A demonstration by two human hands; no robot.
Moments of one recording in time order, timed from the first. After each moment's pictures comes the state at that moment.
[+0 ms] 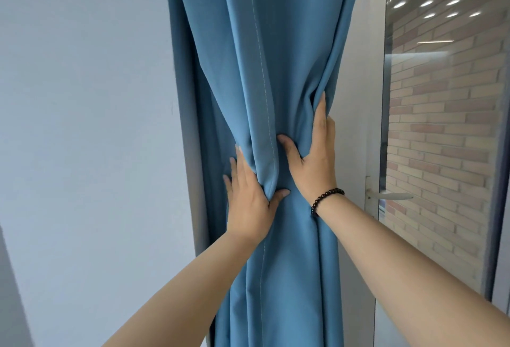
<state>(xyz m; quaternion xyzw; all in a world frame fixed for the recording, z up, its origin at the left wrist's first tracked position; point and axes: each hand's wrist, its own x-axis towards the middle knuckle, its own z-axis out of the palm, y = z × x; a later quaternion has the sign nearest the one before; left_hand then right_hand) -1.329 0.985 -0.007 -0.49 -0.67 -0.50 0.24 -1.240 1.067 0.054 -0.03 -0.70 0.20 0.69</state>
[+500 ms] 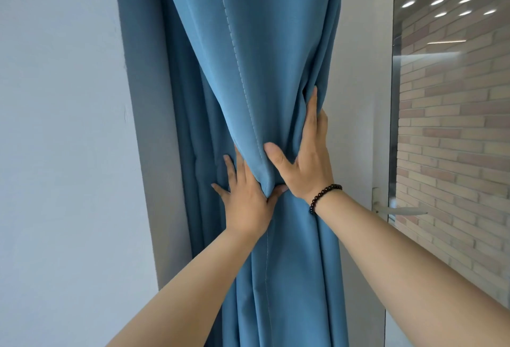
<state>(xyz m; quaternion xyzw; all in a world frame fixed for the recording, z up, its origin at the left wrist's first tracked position) -1.359 1.058 0.005 -0.44 -0.75 -0.43 0.26 -1.264 1.130 0.068 0.01 -0.74 0.18 0.65</state>
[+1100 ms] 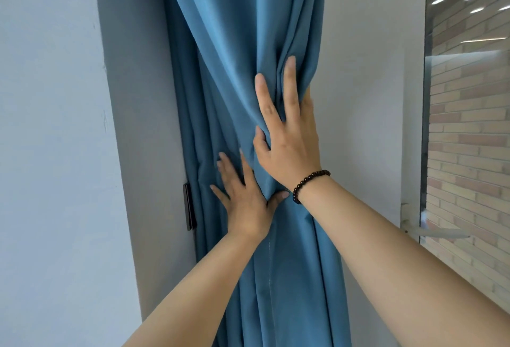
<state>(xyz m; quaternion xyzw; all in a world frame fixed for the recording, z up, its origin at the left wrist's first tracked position) -1.397 1.086 0.009 -0.38 -0.77 -0.42 0.28 -1.319 1.141 0.109 0.00 -0.72 -0.13 0.68</state>
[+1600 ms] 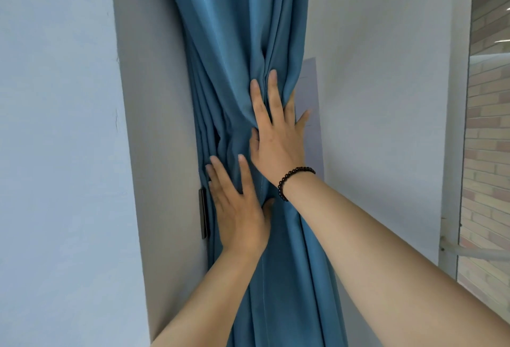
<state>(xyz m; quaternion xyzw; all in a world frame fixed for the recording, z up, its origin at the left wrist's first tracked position) -1.438 1.072 -0.006 -0.29 -0.77 -0.34 0.47 -1.396 1.136 0.112 -0.06 -0.80 -0.06 0.59</state>
